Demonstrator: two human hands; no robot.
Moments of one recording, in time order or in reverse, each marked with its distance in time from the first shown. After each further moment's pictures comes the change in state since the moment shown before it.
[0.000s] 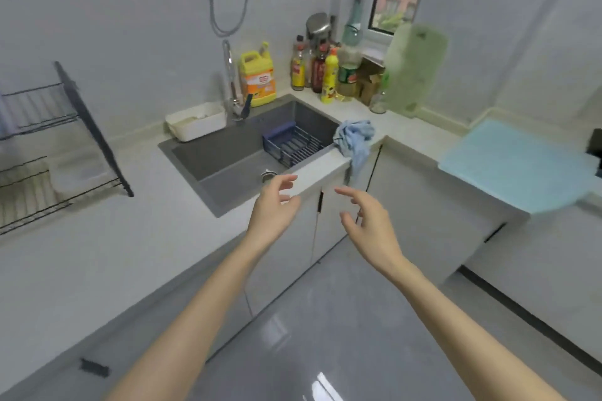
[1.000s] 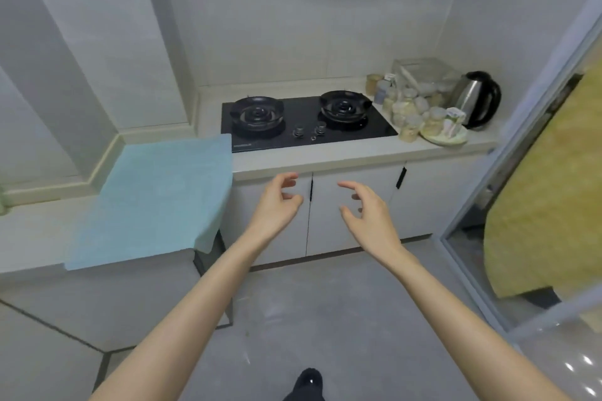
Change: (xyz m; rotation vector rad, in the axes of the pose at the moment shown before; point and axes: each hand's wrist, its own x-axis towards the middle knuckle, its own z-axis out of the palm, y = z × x) left_hand -0.048 0.289 0.683 -0.002 -0.993 0.408; right_hand -0.184 0.371 -0.508 -0.235 0.781 0.695
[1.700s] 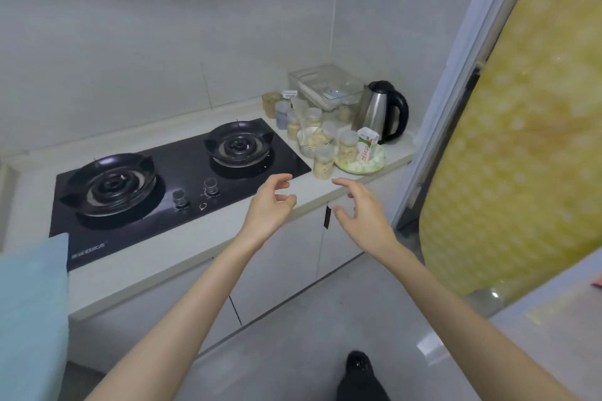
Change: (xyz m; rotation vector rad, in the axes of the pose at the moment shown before) left_hand 0.306 0.078 0.221 -0.046 -0.287 0.093; right_hand 0.239 0.190 -0.138 -0.142 0.206 0.182
